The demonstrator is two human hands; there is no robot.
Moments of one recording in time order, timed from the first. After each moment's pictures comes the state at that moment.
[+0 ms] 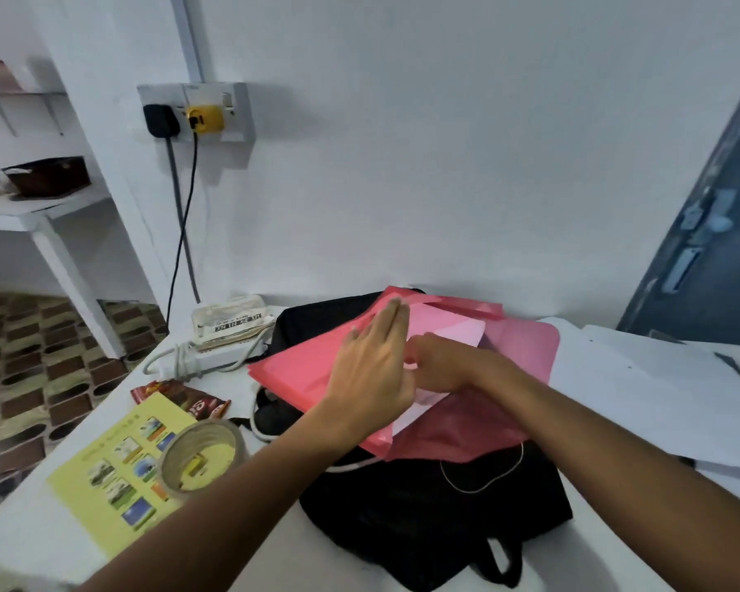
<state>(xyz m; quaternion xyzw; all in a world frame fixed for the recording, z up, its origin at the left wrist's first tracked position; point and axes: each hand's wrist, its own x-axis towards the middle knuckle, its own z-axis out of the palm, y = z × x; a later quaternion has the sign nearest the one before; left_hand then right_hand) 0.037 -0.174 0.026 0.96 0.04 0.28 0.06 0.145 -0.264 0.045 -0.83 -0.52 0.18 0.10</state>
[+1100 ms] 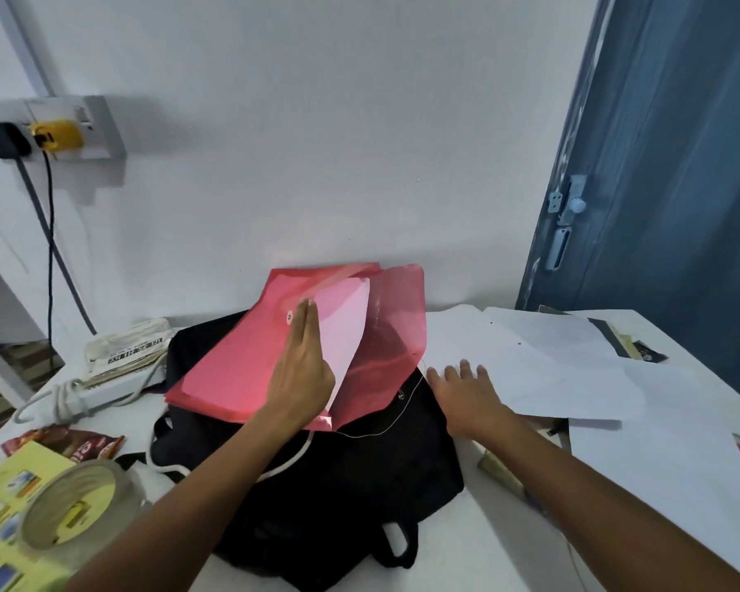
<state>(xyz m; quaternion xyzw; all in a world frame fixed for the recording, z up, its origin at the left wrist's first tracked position) 0.103 -0.216 -0.005 0.93 0.11 0.28 0.22 0.202 -0.427 -0.040 -0.95 -0.30 0.04 -0.12</state>
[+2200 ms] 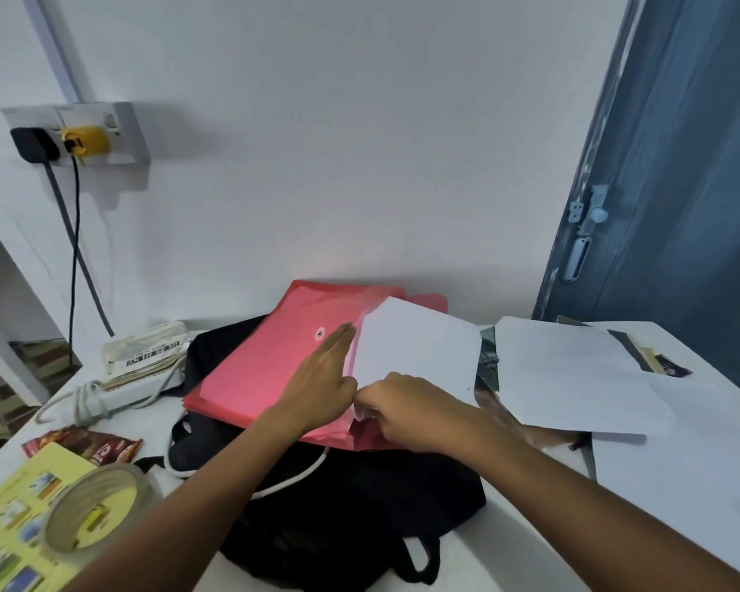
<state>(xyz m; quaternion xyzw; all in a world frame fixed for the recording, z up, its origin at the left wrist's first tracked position) 0.093 -0.209 0.013 0.96 0.04 0.14 0.24 0.131 -0.362 0.035 -0.86 -0.49 0.08 0.11</state>
